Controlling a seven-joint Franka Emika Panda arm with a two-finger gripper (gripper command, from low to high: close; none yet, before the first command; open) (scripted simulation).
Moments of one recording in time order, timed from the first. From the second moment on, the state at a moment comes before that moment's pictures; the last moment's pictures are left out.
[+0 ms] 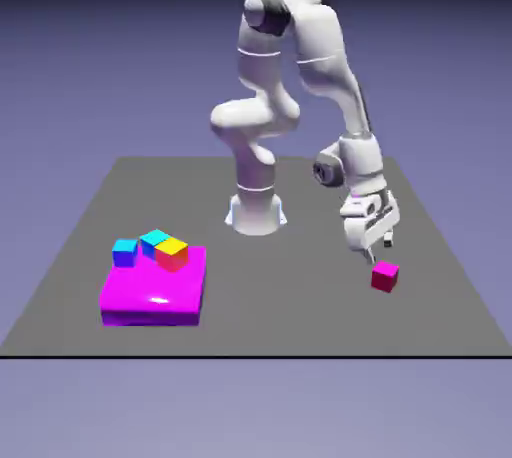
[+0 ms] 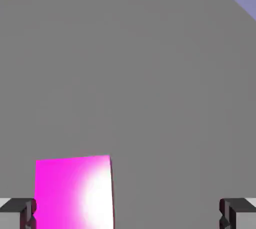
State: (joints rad) arm 0.45 0.19 0.35 -2.79 0.07 3.25 0.52
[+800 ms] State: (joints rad) arm 0.28 0.02 0.17 -2.82 0.01 3.13 0.52
